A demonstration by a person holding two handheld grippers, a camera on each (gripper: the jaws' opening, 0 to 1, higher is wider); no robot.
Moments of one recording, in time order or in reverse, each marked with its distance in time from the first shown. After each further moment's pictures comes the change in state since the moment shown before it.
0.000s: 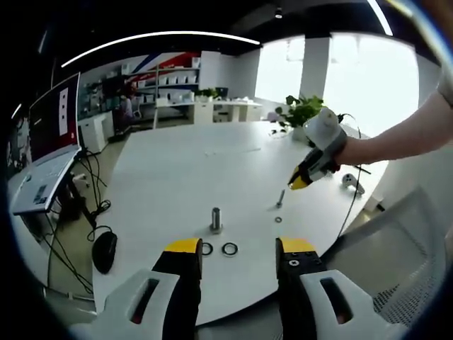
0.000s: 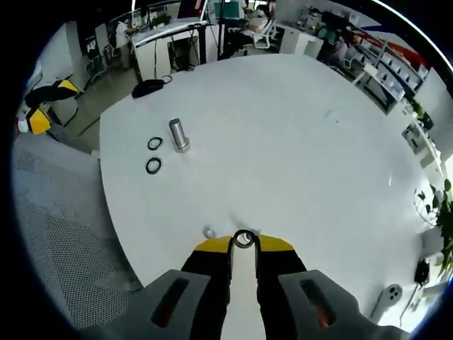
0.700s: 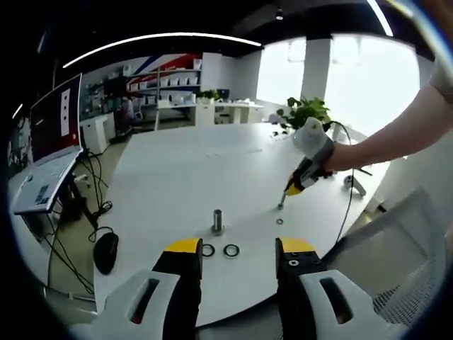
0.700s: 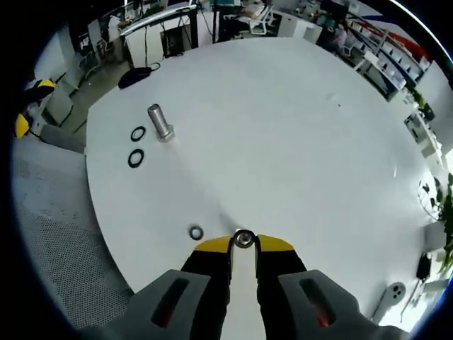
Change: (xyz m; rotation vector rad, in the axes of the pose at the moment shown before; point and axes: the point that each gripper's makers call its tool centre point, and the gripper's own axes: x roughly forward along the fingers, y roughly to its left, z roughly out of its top) left arm 0.000 0.002 0.001 0.000 -0.003 0.008; right arm 0.026 -0.010 -0.010 0.040 0.074 0.001
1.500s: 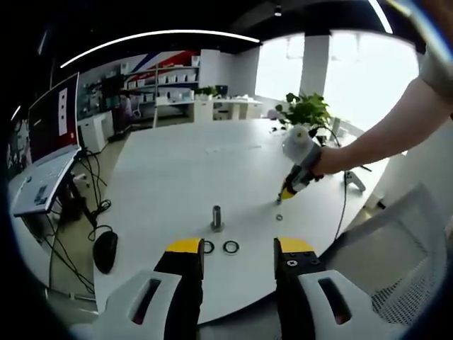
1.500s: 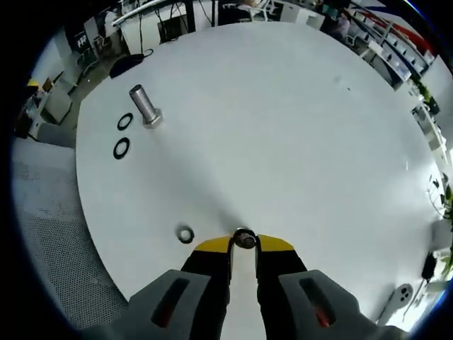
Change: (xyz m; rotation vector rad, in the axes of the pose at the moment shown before) left arm 0.002 -0.001 -0.004 0.009 0.025 -0.007; right arm 0.038 0.000 -0.009 -0.010 0.074 0.030
